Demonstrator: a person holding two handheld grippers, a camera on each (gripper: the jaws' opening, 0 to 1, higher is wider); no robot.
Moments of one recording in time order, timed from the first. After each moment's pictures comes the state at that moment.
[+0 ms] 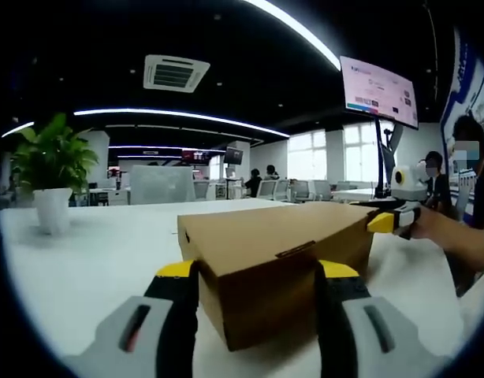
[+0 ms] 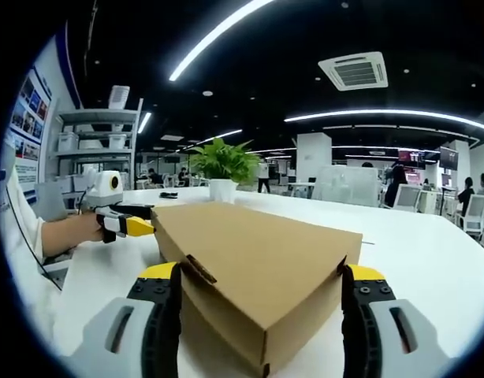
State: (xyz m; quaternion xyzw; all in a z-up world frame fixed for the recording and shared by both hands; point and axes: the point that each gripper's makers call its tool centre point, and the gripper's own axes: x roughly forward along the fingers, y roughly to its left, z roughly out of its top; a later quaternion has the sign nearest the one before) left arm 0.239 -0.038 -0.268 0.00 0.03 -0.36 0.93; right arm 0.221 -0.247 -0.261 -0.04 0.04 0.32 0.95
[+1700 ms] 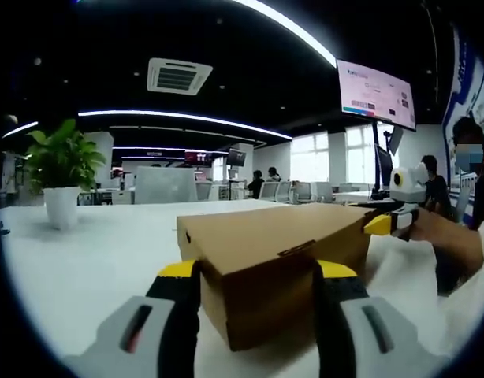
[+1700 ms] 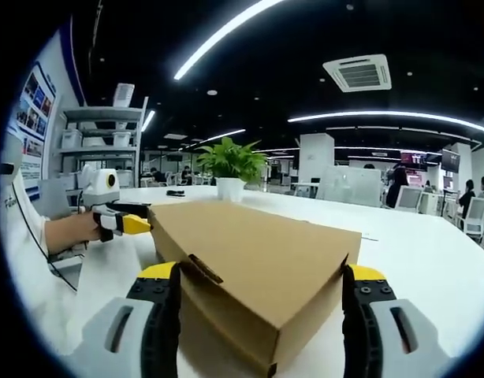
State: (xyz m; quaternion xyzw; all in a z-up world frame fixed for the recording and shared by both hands) left arm 0.195 -0.029 -0.271 0.00 0.02 -0.35 0.94; right arm 0.184 -0.236 -0.265 -0.05 0.04 0.32 0.94
